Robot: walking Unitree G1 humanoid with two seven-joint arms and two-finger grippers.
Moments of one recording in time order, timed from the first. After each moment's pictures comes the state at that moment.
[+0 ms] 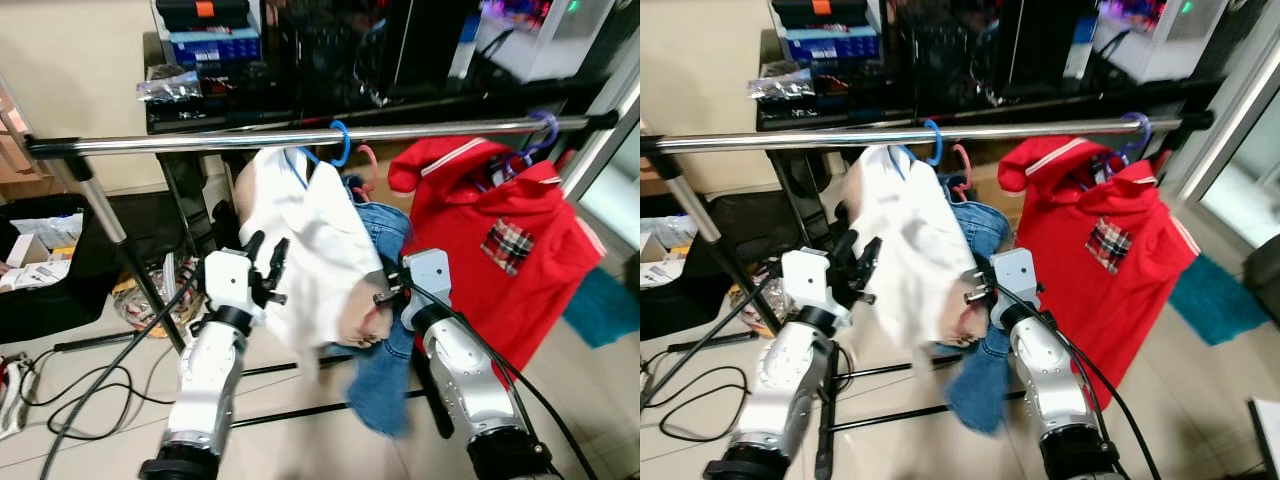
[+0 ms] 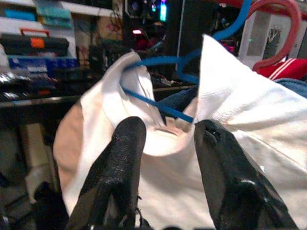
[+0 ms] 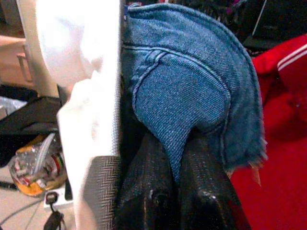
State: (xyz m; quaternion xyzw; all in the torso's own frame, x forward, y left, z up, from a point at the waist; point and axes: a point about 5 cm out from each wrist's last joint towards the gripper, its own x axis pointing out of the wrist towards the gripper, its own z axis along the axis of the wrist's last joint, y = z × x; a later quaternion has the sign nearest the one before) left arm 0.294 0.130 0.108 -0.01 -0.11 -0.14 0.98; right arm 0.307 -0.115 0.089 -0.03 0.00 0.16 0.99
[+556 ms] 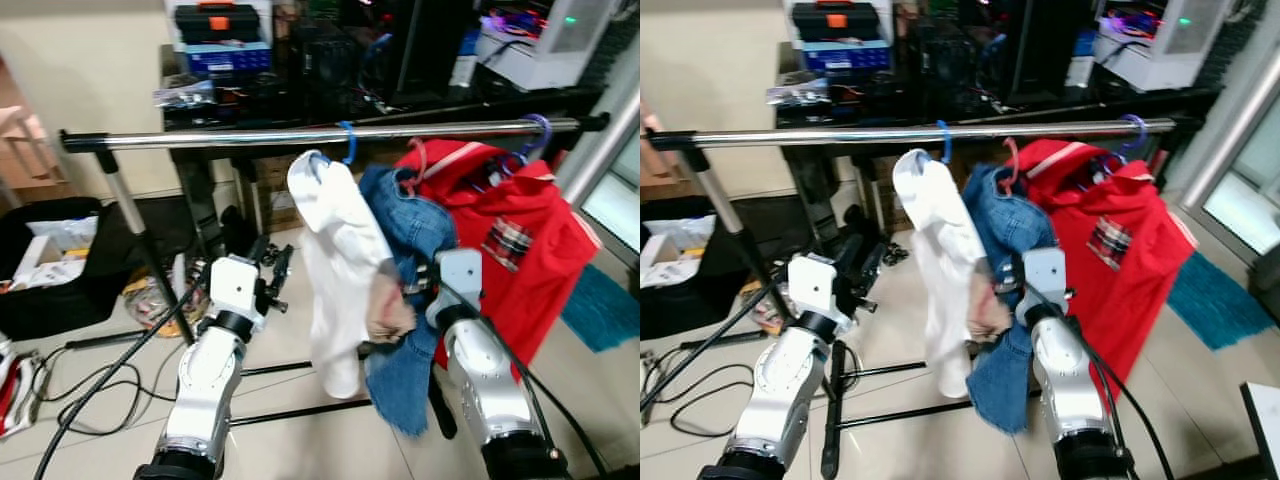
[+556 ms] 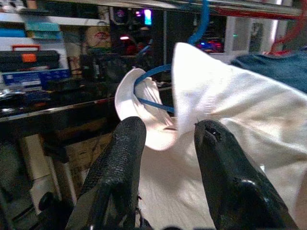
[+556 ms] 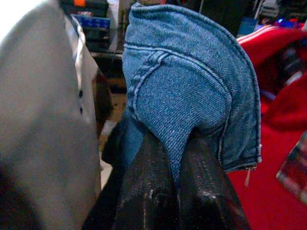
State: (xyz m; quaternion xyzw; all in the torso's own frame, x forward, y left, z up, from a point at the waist) left arm 0.289 0.122 0.105 0.02 -0.11 -0.17 0.98; right arm 0.313 -0.148 0.097 -0.04 -0.01 0.05 1.00
